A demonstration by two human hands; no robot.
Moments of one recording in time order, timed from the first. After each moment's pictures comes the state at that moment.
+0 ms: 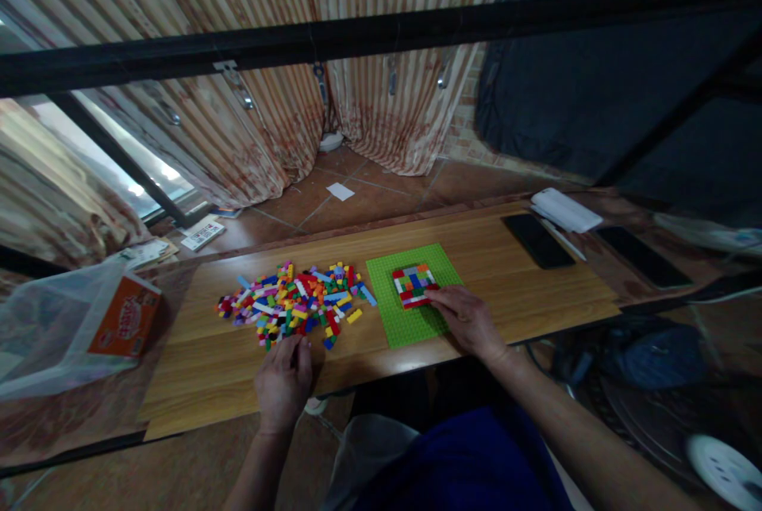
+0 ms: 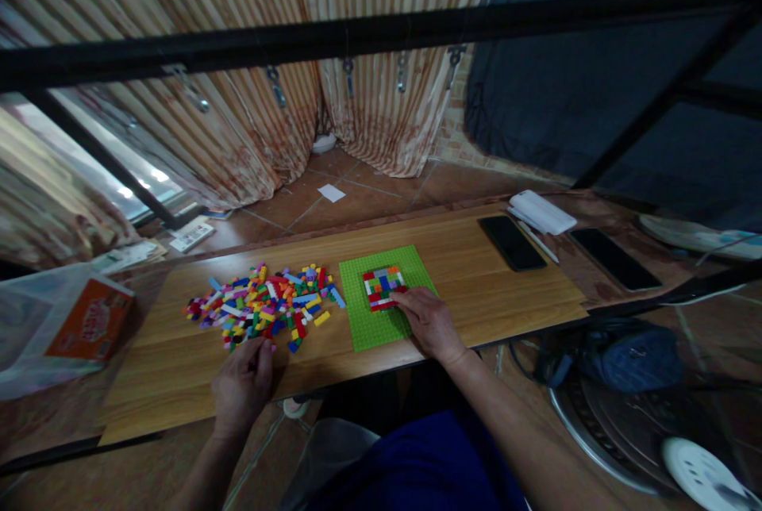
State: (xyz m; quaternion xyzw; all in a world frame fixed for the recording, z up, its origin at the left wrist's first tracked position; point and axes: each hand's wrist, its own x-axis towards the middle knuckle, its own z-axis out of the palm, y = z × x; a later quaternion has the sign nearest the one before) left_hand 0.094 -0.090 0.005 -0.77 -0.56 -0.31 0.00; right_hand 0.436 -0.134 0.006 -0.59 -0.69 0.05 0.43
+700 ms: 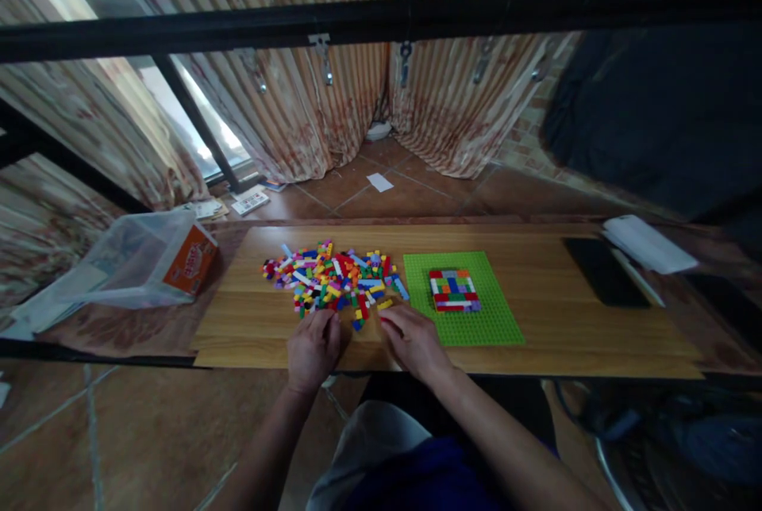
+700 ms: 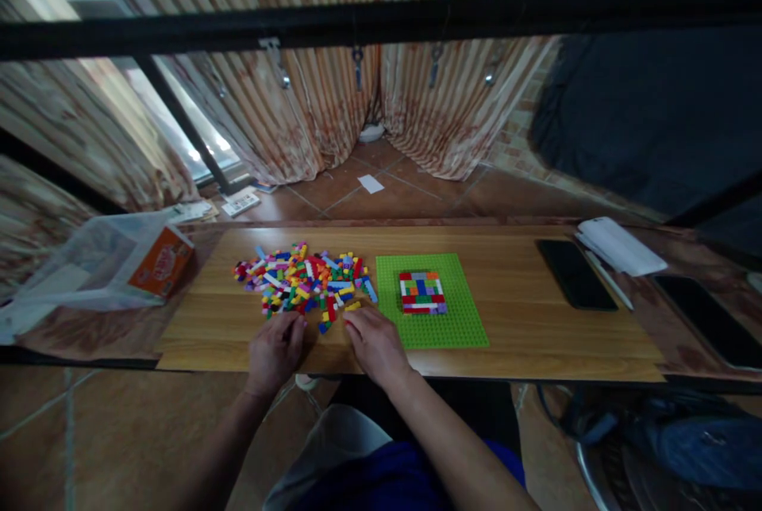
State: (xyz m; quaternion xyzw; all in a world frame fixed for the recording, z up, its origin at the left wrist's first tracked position) left_hand 0.097 -0.094 0.007 -0.77 -0.57 -0.30 -0.02; right_hand 0.304 -0.114 0.009 -0.52 -0.73 0.18 0.40
